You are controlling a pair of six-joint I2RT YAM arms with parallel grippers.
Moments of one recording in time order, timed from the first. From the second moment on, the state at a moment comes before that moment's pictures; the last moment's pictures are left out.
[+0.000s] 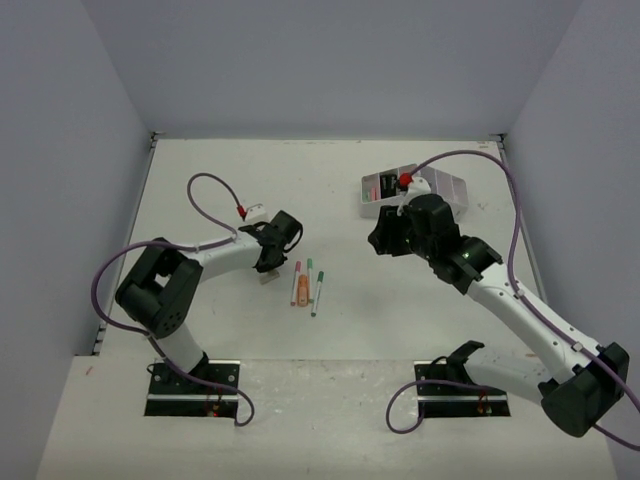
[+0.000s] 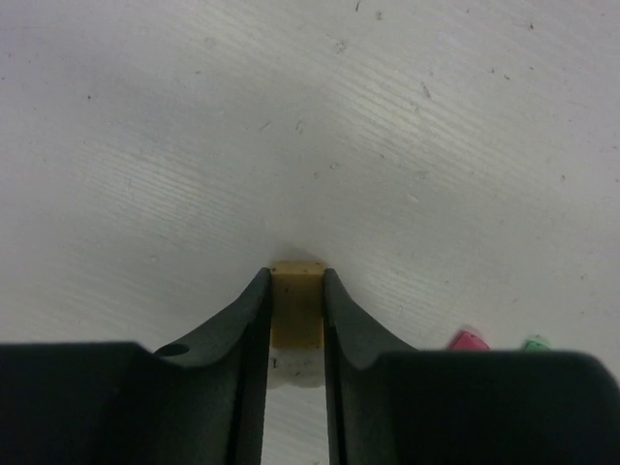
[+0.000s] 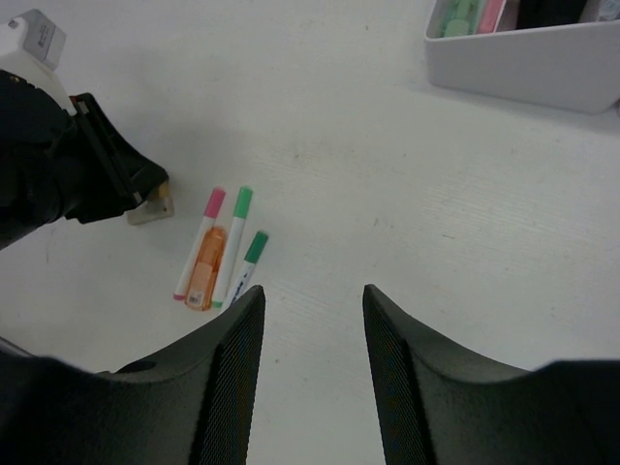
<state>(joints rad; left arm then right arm) -0.62 1.69 0.94 -0.49 -0.53 -1.00 0.60 1.07 0.99 -0.51 0.07 0.42</state>
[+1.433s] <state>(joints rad) -0.95 1.30 0.83 0.00 -0.28 -1.06 0.81 1.14 0.76 -0.12 0.01 0.64</state>
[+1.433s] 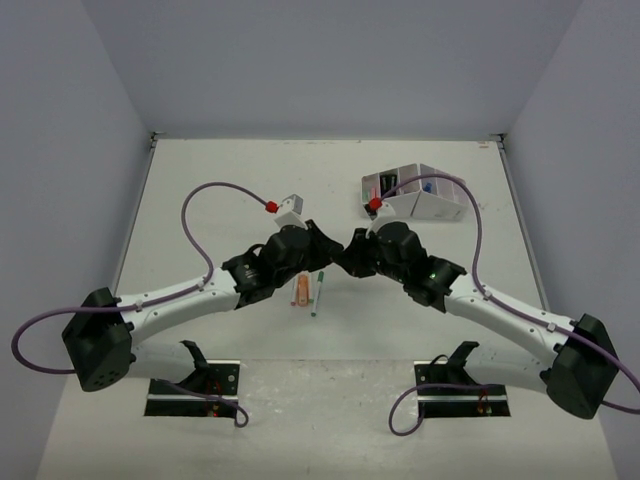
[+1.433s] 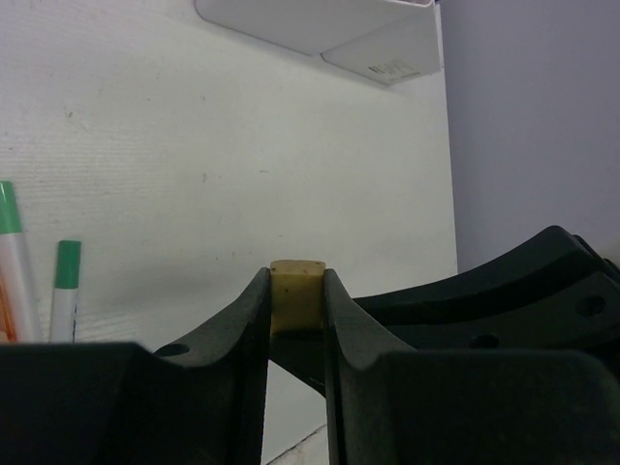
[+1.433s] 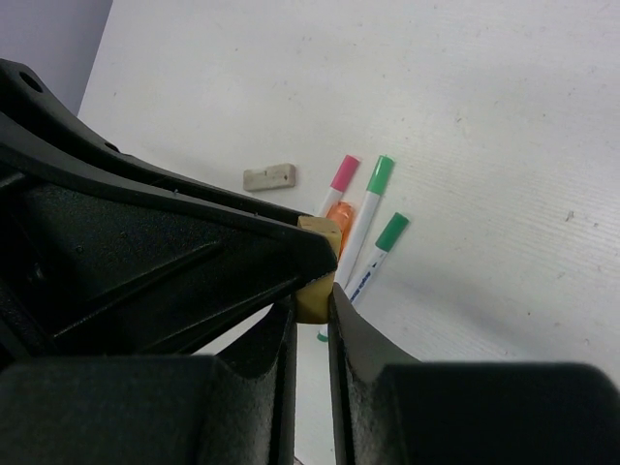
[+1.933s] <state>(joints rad) -0.97 1.22 0.95 -0.19 -0.43 -1.01 0.64 1.02 0.76 -0.17 0.09 0.58</state>
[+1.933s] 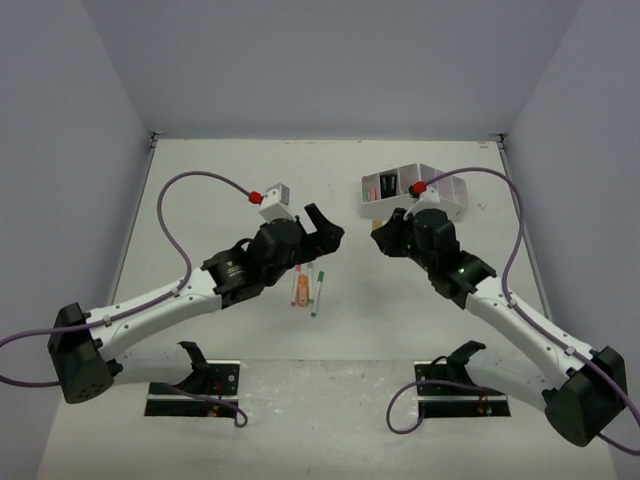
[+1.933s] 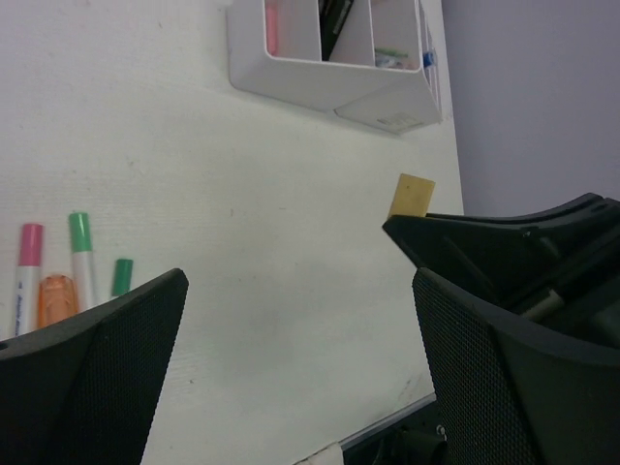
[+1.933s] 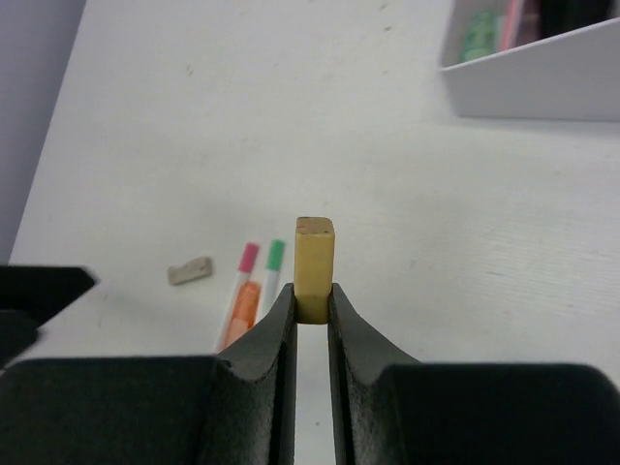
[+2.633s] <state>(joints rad) -0.84 0.96 0.96 -0.63 -0.57 -0.71 0.04 1.39 1.17 -0.38 0.19 0.34</state>
